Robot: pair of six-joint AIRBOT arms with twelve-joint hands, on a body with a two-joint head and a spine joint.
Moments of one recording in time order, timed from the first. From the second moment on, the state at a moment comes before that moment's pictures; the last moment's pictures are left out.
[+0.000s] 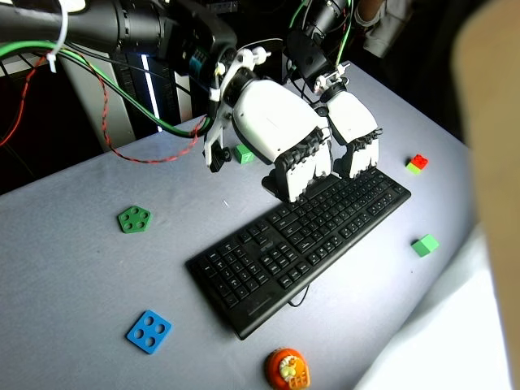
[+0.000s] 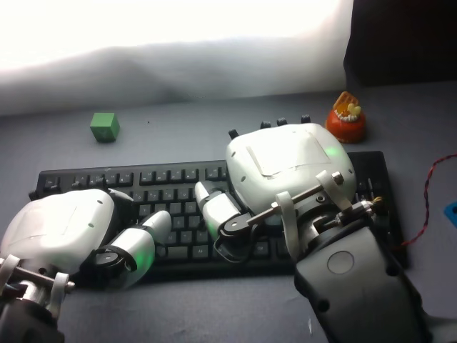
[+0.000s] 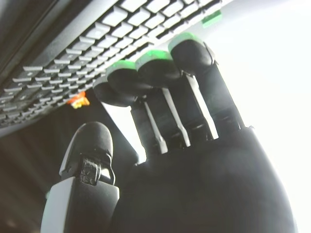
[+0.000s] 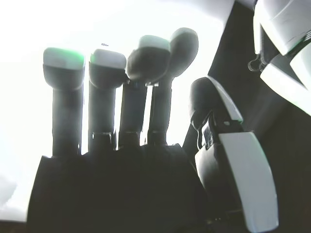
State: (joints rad) left arm 0.82 -1.07 0.68 -1.01 -1.31 1.55; right arm -0.36 -1.48 0.70 1.31 1.32 -2.22
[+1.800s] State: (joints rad) left arm 0.94 -1.10 0.75 -0.92 -1.28 1.50; right arm -0.49 -1.71 1.00 1.21 1.20 -2.09
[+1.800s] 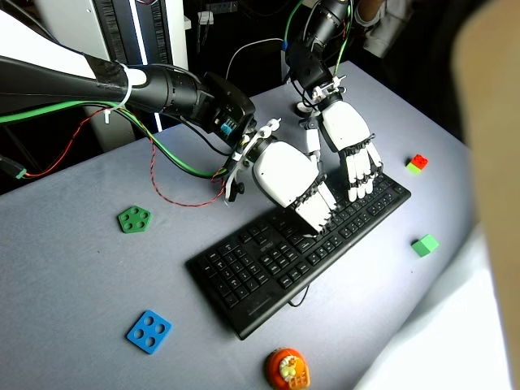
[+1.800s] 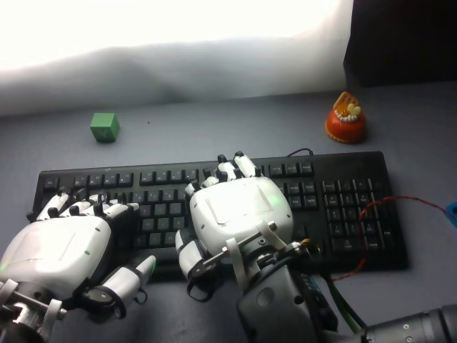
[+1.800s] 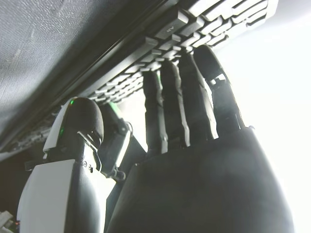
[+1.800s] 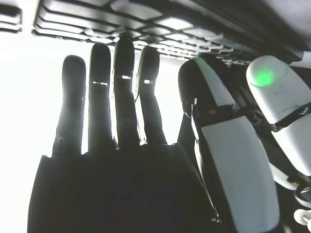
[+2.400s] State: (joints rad) left arm 0.94 -1.09 0.75 -0.90 -1.30 1.50; right arm -0.48 -1.71 1.02 1.18 1.20 -2.09
